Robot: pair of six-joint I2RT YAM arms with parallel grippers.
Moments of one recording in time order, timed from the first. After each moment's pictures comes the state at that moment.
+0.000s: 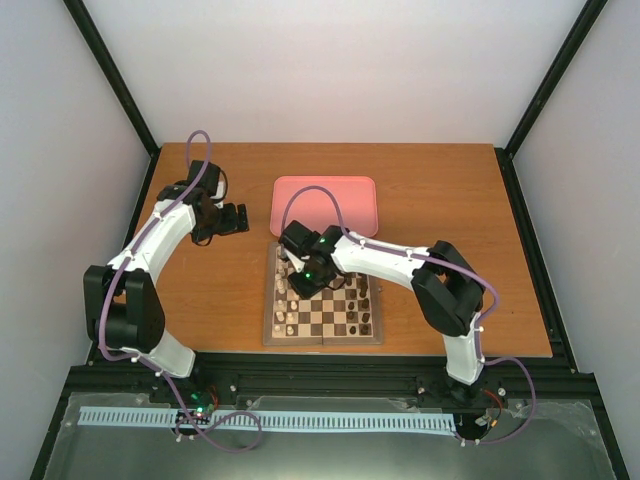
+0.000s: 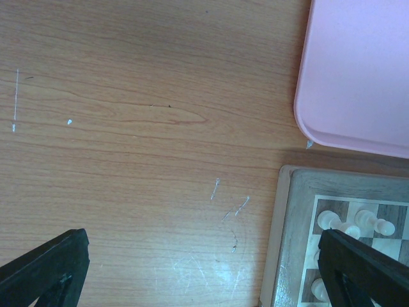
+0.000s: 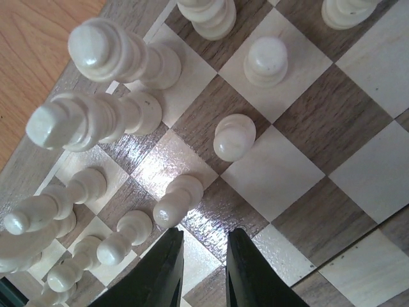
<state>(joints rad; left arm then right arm) -0.14 1.56 1.26 -0.87 0.05 -0.34 0.96 1.95 1.47 -0.81 -0.15 0.26</state>
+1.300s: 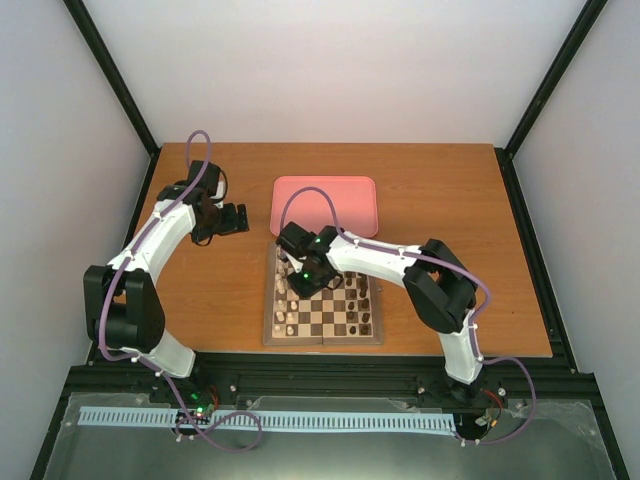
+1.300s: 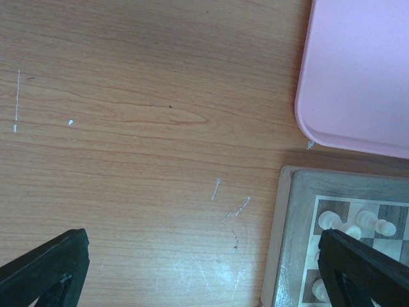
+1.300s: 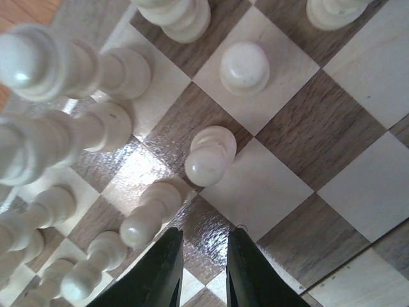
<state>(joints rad) -0.14 1.56 1.26 -0.87 0.04 -0.34 0.96 2.00 1.50 -0.82 -0.12 0.26</state>
